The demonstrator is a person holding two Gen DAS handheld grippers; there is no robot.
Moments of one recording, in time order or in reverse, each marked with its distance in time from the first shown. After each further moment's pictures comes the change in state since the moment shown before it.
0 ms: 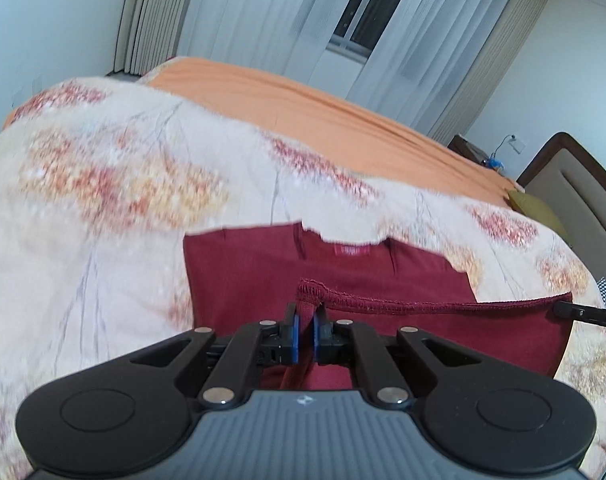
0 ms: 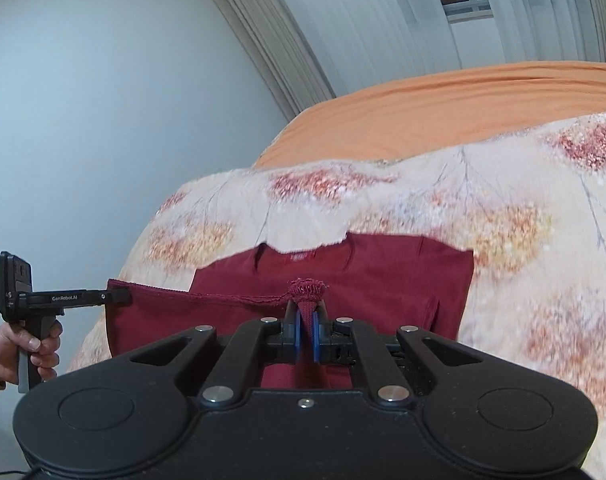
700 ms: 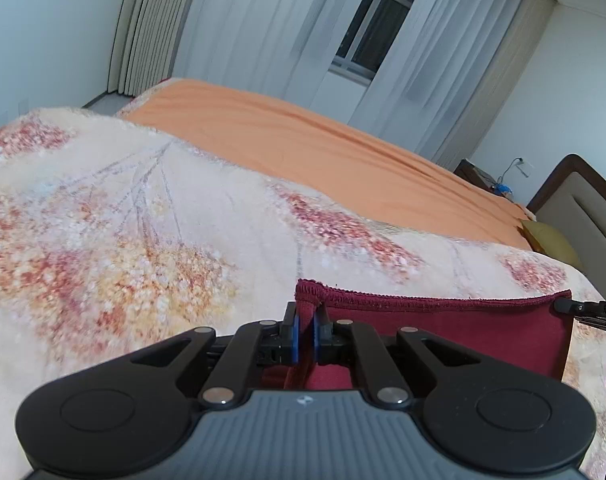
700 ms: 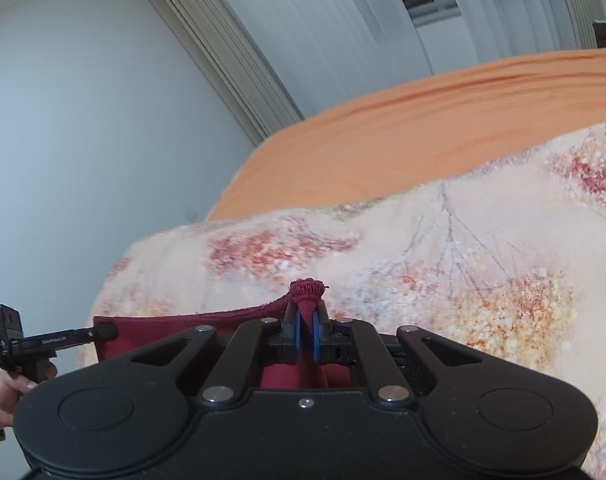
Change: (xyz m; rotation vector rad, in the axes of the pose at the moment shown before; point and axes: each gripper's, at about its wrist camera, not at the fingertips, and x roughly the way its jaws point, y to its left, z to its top) left arm 0.115 0.040 0.083 0.002 -0.053 -0.004; right arm 0.121 -0.076 0.086 0.099 -0.042 -0.053
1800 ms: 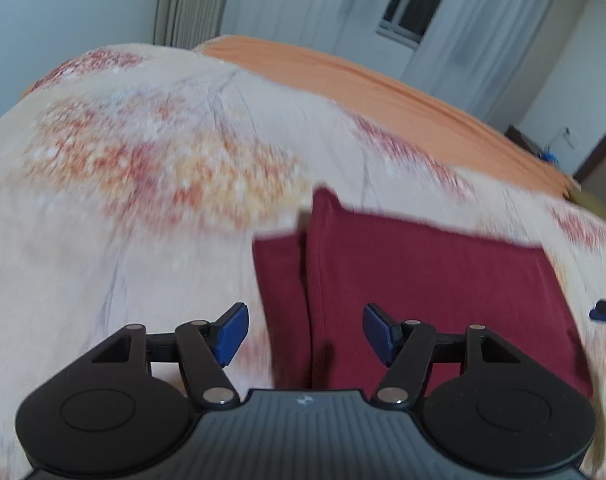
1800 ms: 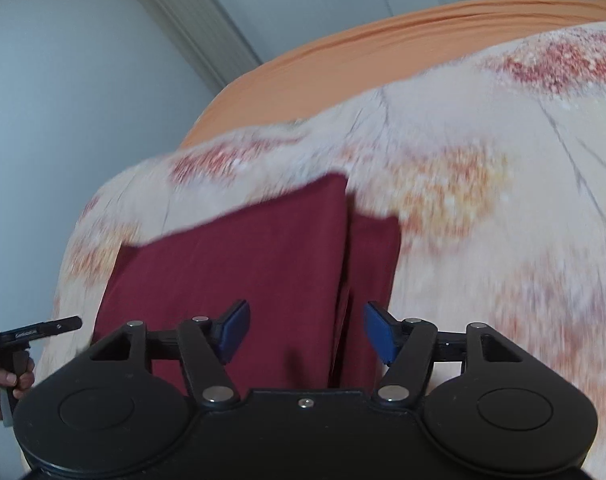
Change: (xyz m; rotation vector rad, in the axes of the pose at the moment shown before) left arm -0.037 0.016 -0.089 -0.009 0.120 0.146; right arm -0.055 -0.013 -0.102 0.037 0.143 -0.079
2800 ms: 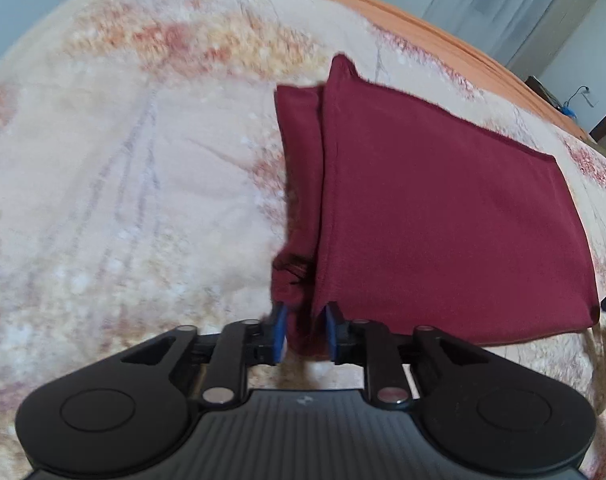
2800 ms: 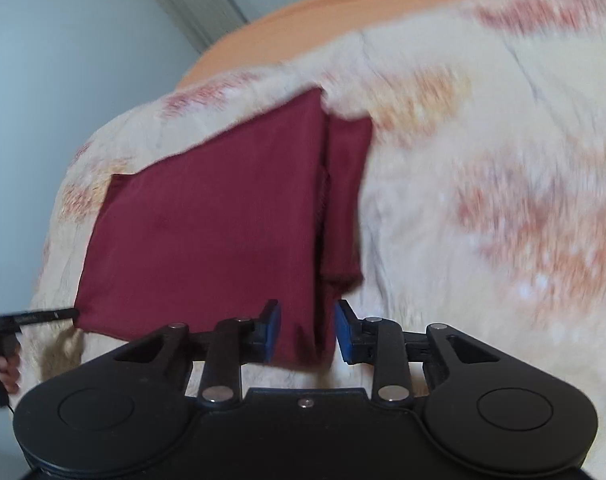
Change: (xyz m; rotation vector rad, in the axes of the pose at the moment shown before) left arm -0.026 0.003 -0.074 -0.031 0.160 0.052; right arm -0.031 0.011 -0.058 -0.052 0.075 -0.062
